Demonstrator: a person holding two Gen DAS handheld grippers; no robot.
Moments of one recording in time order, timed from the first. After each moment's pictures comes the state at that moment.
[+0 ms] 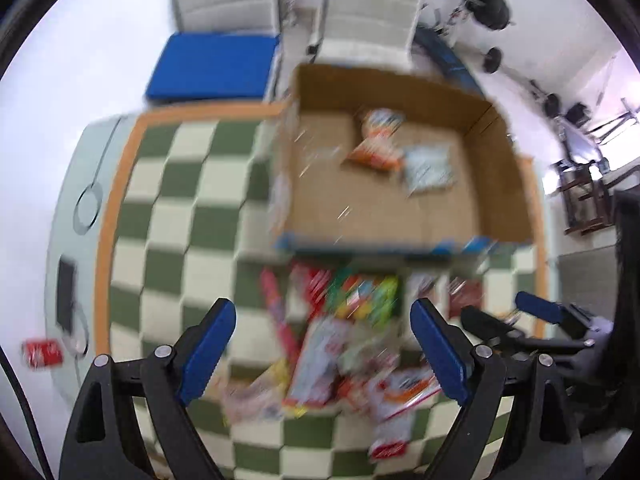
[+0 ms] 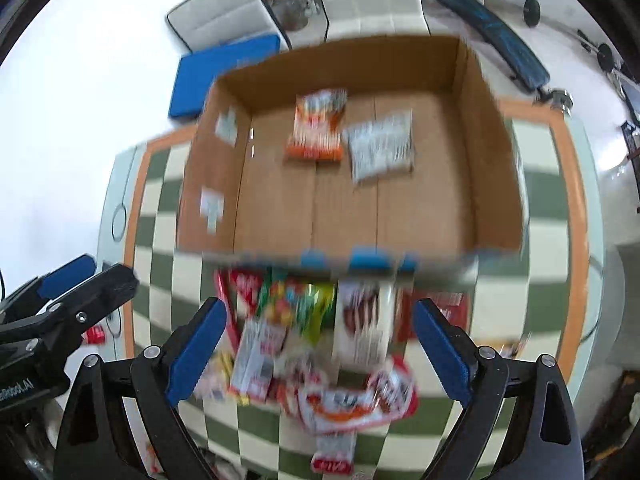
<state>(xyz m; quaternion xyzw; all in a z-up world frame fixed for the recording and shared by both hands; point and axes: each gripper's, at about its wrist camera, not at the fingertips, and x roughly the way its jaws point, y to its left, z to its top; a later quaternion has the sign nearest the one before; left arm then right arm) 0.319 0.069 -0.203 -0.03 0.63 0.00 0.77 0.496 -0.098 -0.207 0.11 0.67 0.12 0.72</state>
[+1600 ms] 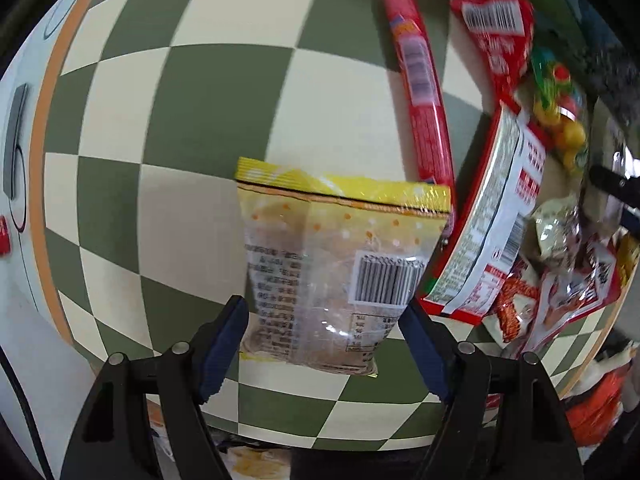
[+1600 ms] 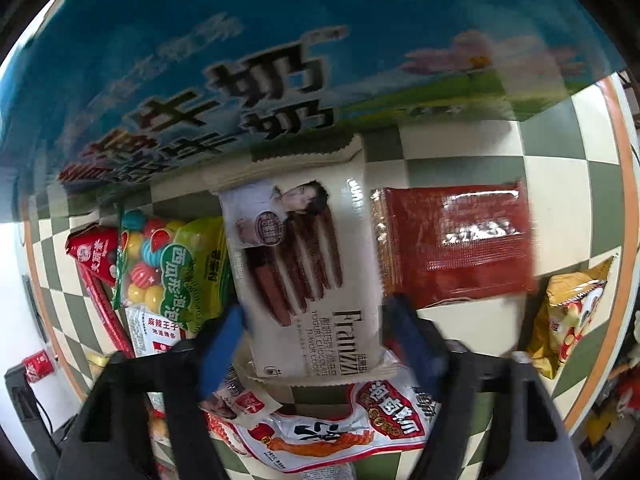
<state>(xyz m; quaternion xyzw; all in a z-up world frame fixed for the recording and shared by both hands) 0.236 0.136 -0.405 -0.07 0.80 0.06 0.60 0.472 -0.095 -0.388 0.11 0.76 0.01 0.64</state>
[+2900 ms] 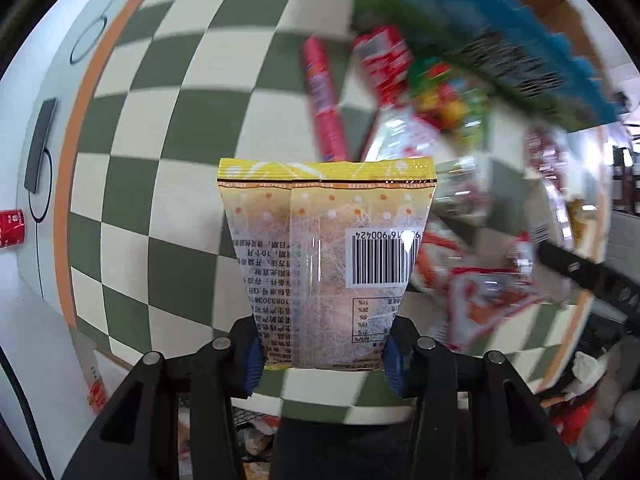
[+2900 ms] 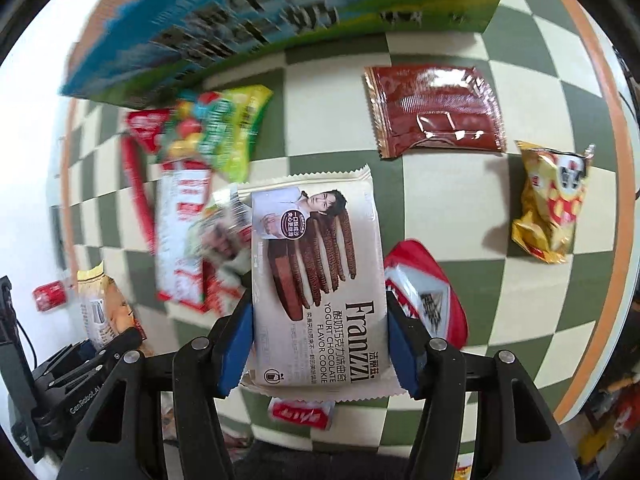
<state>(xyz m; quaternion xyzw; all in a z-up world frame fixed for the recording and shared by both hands) 0.198 0.081 -0.315 -0.08 0.74 0.03 0.67 0.378 -0.094 -0.333 0.12 0.76 0.08 0.63</state>
